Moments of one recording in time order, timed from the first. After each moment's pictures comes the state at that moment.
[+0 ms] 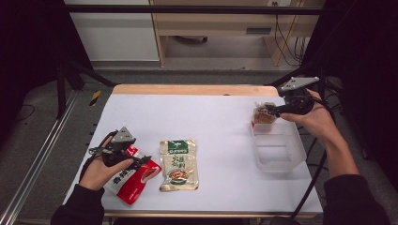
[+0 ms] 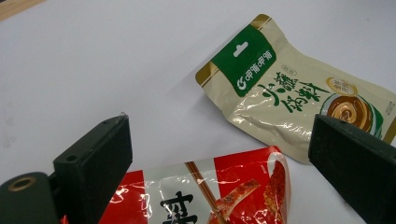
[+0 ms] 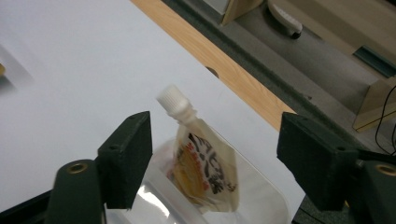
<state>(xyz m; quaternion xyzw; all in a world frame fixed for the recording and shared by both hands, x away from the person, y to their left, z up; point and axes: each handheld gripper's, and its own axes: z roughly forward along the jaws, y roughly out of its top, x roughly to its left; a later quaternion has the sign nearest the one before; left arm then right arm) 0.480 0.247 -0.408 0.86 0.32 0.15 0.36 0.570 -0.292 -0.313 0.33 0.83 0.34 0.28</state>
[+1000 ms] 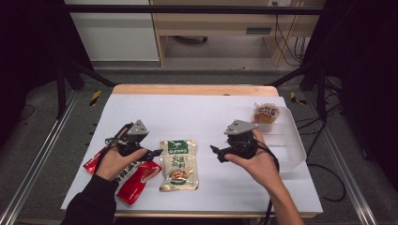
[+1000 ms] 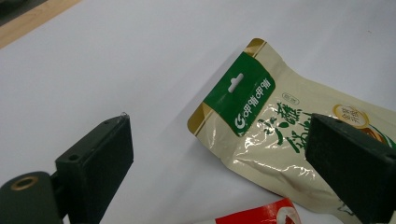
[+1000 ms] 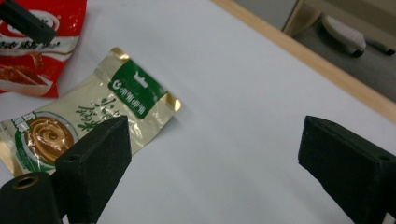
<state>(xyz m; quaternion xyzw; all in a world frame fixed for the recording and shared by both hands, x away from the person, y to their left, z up) 0.508 0.217 -0.408 0.87 0.29 0.15 0.36 0.476 -0.129 -0.381 0.30 0.84 0.40 0.23</state>
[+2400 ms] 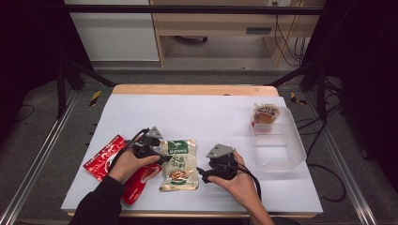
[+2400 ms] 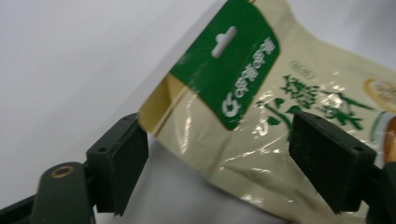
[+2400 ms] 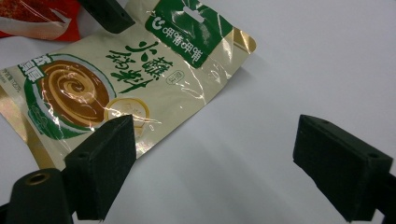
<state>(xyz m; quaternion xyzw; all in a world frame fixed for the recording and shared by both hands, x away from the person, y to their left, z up) 0.534 0.189 -0.460 0.90 0.29 0.06 0.33 0.455 -0.093 -0.456 0.31 0.85 0.38 0.19</state>
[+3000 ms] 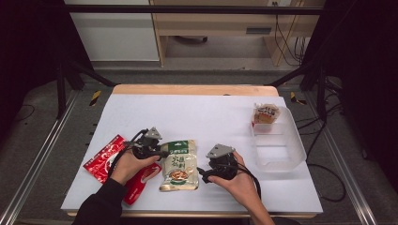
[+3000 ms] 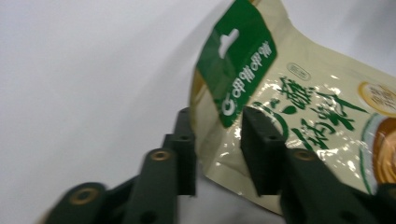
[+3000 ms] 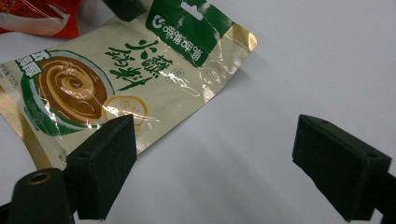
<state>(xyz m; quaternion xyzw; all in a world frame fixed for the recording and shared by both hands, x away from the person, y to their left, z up) 0.529 0.193 -0.457 0.89 0.30 0.09 0.33 0.456 -0.093 -0.456 0.31 0.85 0.37 0.19</state>
